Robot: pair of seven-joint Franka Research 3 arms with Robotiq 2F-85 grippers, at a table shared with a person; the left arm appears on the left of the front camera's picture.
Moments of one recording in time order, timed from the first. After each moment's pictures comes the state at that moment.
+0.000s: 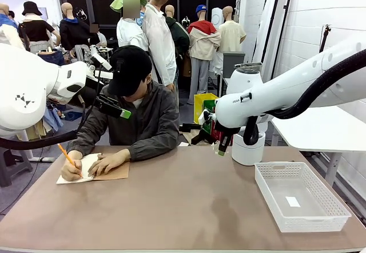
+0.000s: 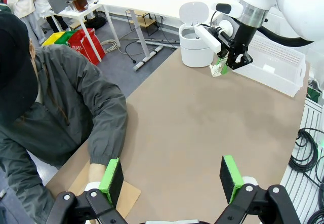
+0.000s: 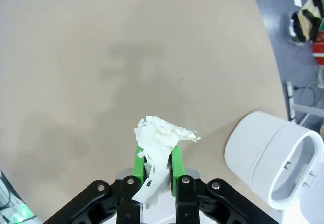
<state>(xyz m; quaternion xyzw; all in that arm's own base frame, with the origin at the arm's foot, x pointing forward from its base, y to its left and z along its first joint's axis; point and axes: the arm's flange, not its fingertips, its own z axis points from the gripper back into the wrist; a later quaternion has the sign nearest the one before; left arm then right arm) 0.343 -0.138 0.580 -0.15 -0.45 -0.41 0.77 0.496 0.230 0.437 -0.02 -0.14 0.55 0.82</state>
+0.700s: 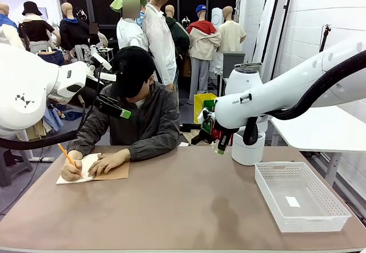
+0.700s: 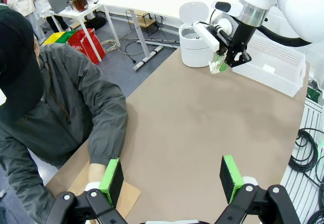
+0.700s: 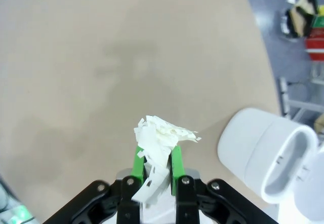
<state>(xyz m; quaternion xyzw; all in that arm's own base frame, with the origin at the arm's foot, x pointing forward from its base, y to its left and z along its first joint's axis) 0.343 -0.138 0.580 -0.15 -0.45 -0.41 0.77 0.499 0.228 0.442 -0.05 -0.15 0.54 0.83</state>
